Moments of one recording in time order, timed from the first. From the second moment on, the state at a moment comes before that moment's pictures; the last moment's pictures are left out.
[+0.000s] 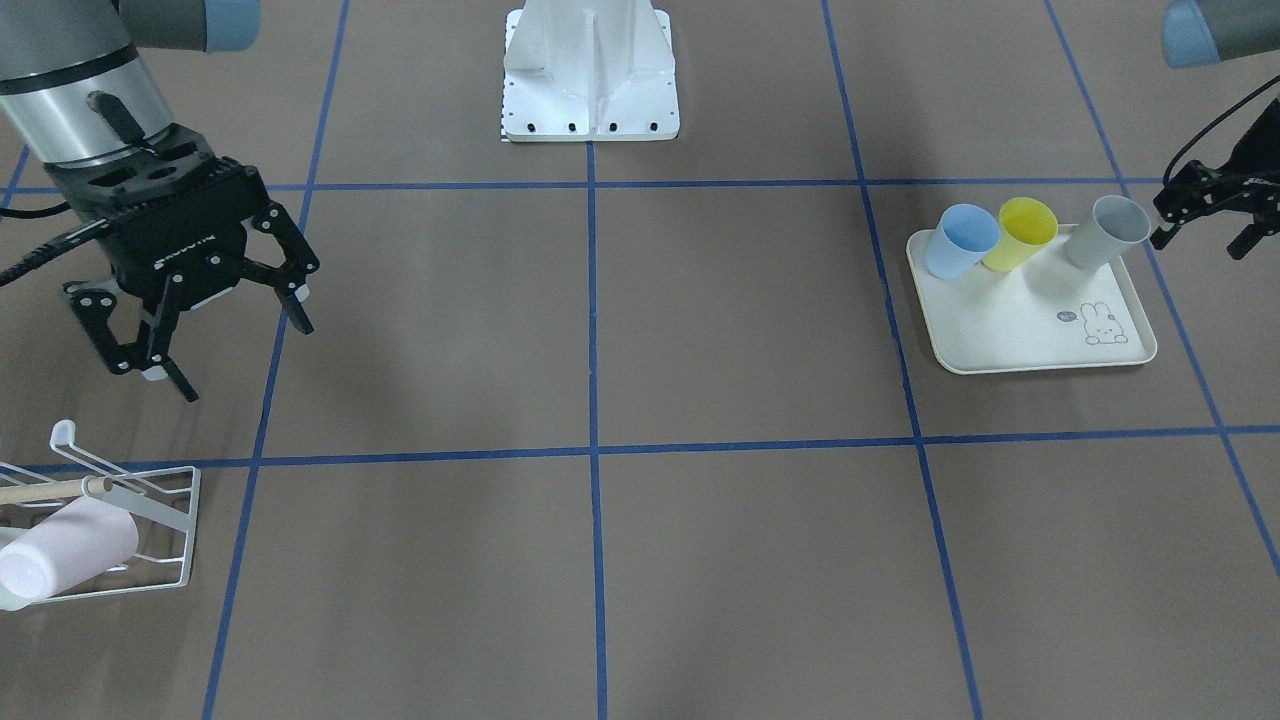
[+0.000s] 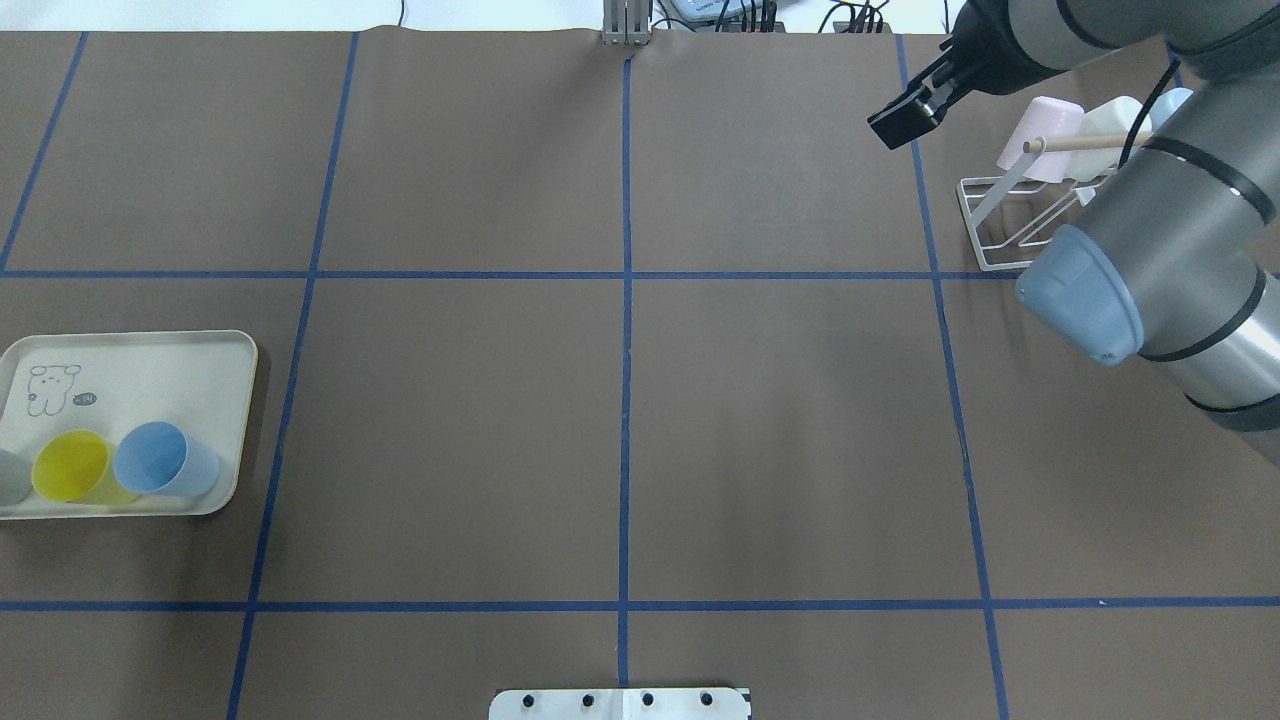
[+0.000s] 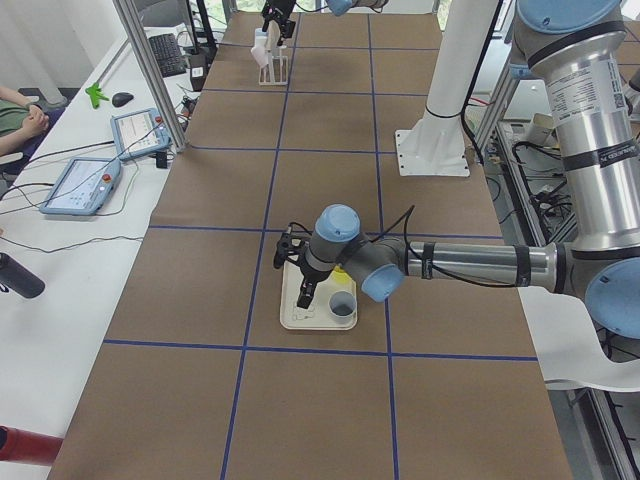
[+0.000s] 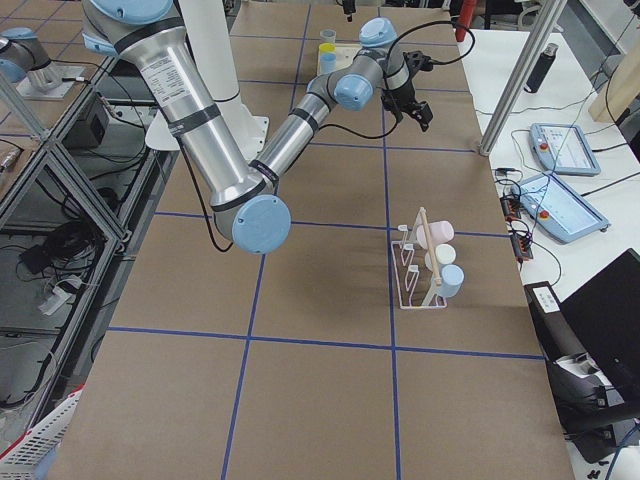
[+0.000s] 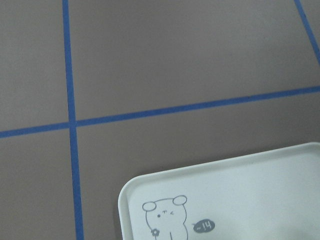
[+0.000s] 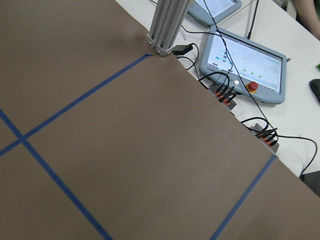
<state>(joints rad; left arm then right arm) -1.18 -1.23 -1.82 -2.33 -2.18 -0.54 0.95 -1.04 1.93 -1.51 1.95 0.19</state>
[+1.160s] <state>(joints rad) -1.06 -1.15 -1.71 -2.45 -2.18 -0.53 0.90 -1.02 1.93 -1.61 2.02 0.25</state>
